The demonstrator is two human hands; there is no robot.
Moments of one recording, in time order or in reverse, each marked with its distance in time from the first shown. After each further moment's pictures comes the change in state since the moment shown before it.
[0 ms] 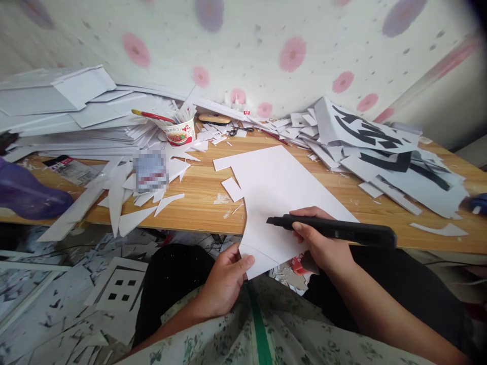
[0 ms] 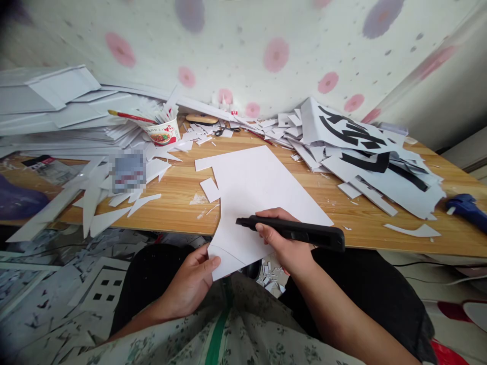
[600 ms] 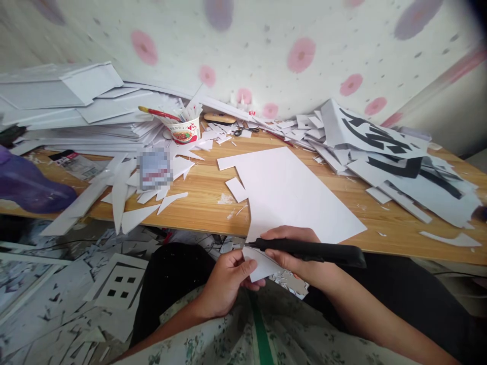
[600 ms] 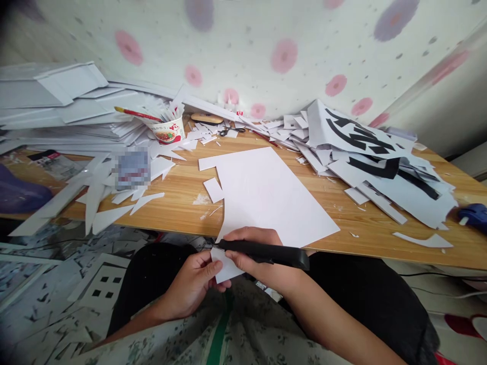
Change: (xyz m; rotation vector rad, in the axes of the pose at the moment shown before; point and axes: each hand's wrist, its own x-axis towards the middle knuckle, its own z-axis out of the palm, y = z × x) left_hand 0.003 -0.003 -0.016 0.250 -0.016 -0.062; right_hand -0.004 -0.012 0.027 -0.051 -0.498 -0.072
